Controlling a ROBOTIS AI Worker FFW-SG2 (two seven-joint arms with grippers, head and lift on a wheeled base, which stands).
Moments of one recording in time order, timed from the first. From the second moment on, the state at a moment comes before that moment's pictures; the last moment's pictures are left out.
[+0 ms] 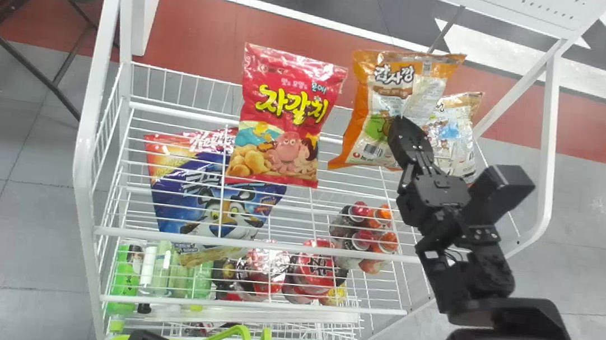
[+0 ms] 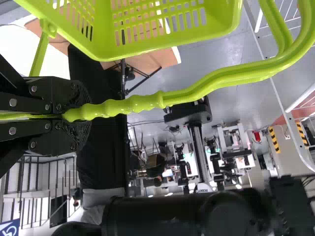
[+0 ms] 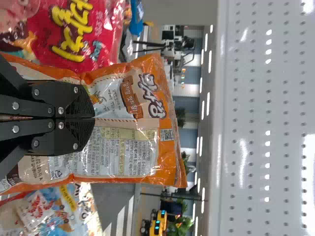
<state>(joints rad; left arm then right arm) 0.48 0.00 -0.32 -2.18 0.30 1.54 -0.81 0.37 -0.28 -0.19 -2.00 -0.27 0.06 0.18</state>
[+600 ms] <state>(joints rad) 0.48 0.00 -0.28 -2.16 0.30 1.50 -0.82 0.64 -0.26 -0.42 -2.34 -0.46 0.37 0.45</state>
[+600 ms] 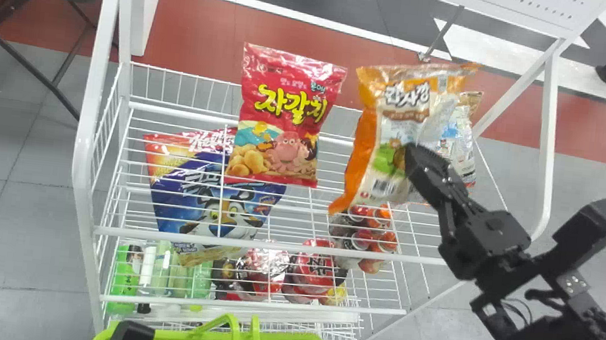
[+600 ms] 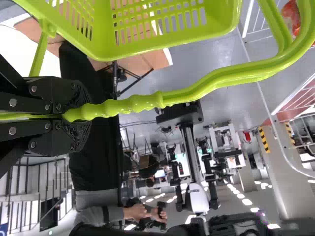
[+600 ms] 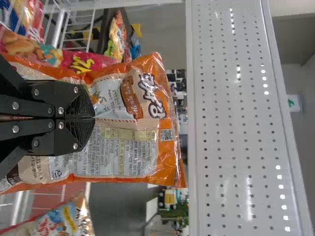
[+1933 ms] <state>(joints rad) 0.47 0.00 -0.26 -2.17 0.32 1.49 -0.82 0.76 -0.33 -0.15 -2.25 -0.44 0.96 0.60</state>
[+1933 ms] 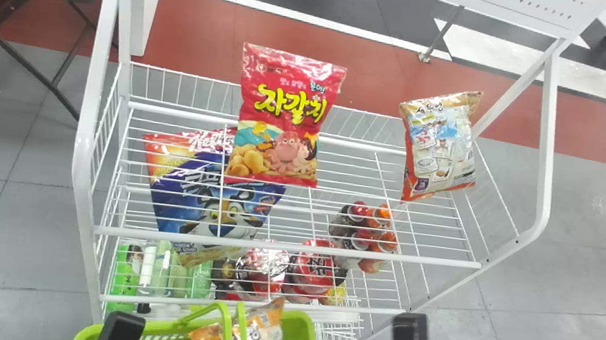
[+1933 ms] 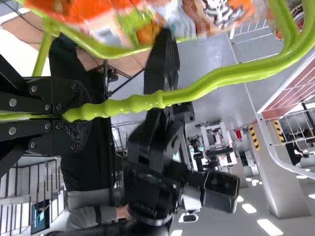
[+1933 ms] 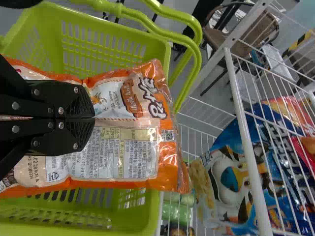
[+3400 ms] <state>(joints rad) 0.47 0.00 -0.27 -2.16 0.31 1.47 -0.83 0.75 -0.36 -0.20 -2.29 -0.45 0.98 0.62</state>
